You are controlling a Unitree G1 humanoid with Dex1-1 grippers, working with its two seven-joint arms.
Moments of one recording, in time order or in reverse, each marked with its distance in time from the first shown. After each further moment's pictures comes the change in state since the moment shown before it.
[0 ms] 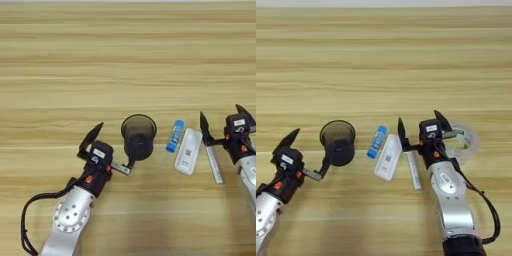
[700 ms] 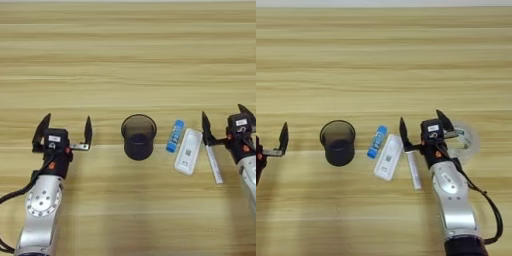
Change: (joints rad) left arm -0.107 0.019 0.229 0.196 -0.015 -0.067 0.121; right arm 0.019 -0.013 -0.004 -0.035 -0.005 0.002 -0.004
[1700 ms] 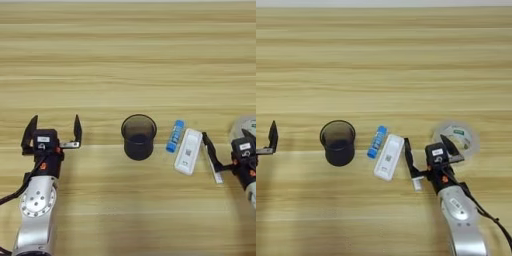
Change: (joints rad) left arm -0.011 -0.027 0.065 0.026 -0.007 -0.036 0.019; right arm 0.153 -0.043 0.021 -0.014 -0.019 0.006 0.053
